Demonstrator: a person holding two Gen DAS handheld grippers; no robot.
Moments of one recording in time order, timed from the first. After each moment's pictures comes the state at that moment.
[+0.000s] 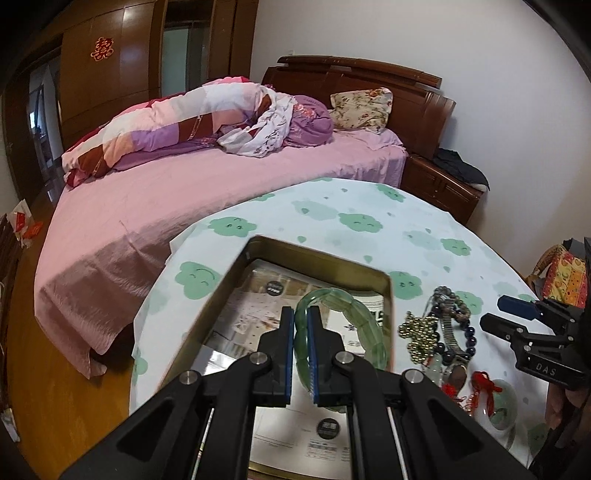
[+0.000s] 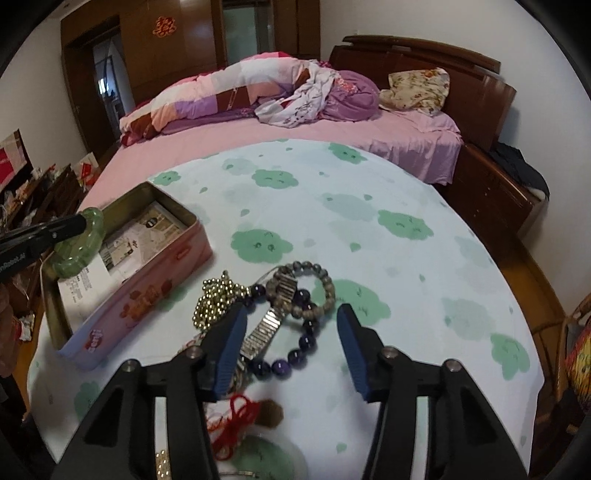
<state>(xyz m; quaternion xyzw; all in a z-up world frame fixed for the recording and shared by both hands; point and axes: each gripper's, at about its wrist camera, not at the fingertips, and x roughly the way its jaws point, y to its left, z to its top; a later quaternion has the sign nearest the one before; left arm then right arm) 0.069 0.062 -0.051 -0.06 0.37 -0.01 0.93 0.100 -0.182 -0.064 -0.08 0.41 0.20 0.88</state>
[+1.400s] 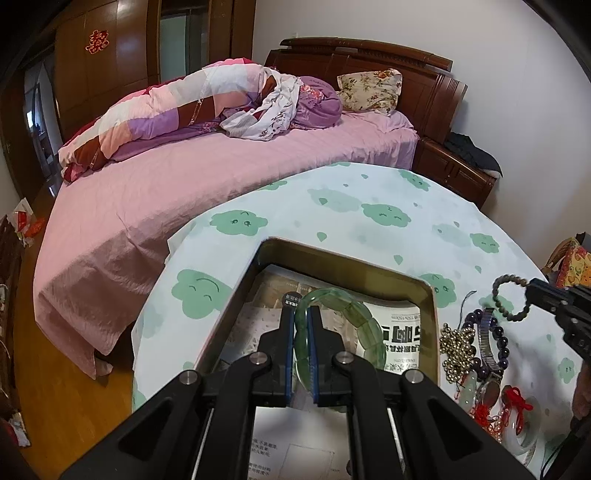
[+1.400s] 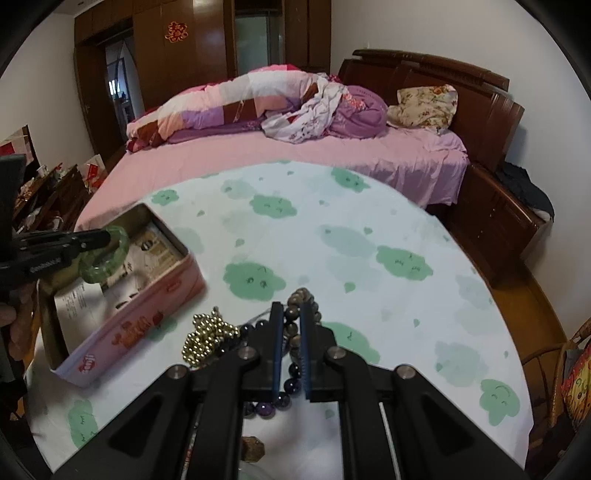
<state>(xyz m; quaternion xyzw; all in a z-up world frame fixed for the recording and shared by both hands) 0.115 0.075 -0.070 -0.04 0.41 0.00 0.91 0.123 -0.181 -0.048 -0.09 0.38 0.22 0.89</state>
